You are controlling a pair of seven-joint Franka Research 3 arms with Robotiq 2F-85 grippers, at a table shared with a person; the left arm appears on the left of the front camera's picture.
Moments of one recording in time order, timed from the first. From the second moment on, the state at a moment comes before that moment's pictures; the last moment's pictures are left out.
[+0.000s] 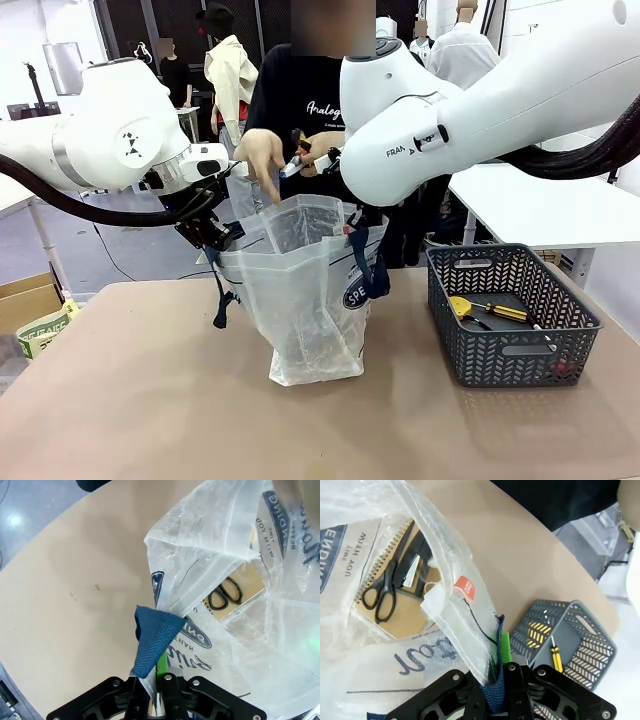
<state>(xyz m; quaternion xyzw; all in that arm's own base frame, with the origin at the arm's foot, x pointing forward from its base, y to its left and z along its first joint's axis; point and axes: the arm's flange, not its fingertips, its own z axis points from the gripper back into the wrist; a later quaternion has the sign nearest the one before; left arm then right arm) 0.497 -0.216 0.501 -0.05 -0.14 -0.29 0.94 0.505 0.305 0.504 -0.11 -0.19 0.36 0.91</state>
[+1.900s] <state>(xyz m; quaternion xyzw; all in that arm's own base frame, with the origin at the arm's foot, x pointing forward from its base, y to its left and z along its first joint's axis) 0.497 -0.216 0.501 -0.05 -0.14 -0.29 0.94 0.506 0.305 0.504 -0.11 -0.19 0.36 0.91</state>
